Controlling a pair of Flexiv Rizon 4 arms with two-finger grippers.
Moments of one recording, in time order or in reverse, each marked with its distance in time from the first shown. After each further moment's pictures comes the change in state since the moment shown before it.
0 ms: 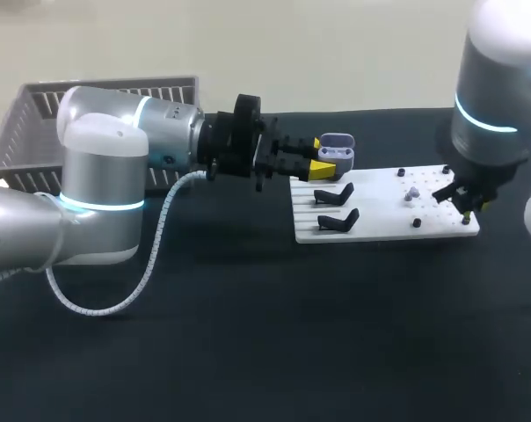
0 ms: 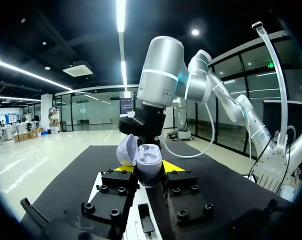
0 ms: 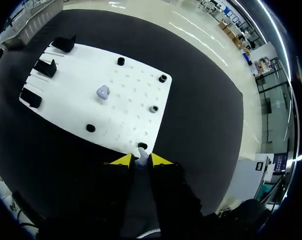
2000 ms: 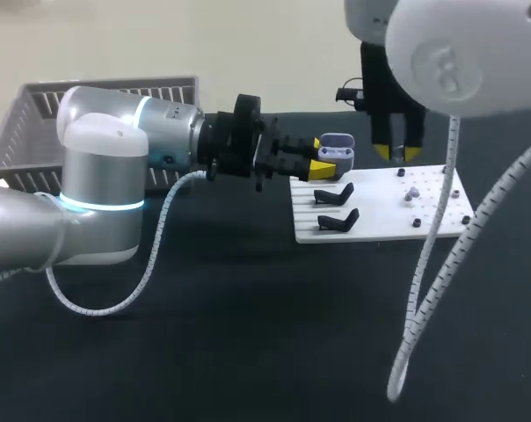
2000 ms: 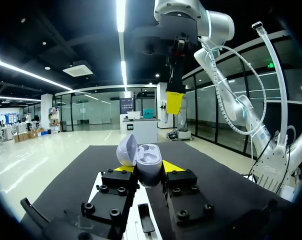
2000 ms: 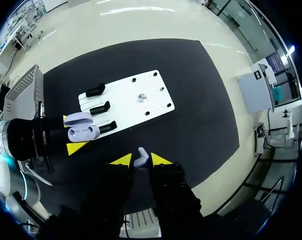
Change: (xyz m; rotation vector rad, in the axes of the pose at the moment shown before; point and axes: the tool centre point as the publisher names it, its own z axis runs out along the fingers) left arm 0.000 0.000 0.000 0.000 0.000 0.000; right arm -0.037 0.113 -0.192 -0.006 0.154 0.676
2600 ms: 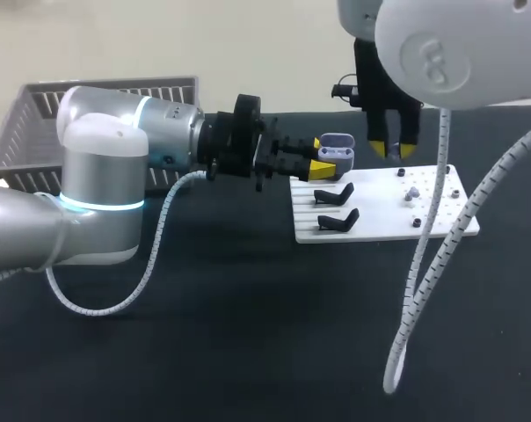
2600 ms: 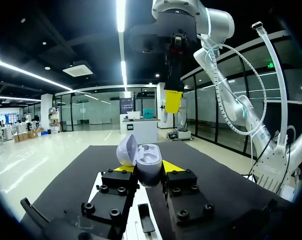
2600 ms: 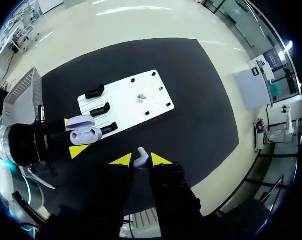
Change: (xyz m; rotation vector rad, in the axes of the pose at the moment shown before) left arm 0.000 0.000 0.000 0.000 0.000 -0.001; right arm -0.001 0.006 -0.005 0.003 0.000 0.048
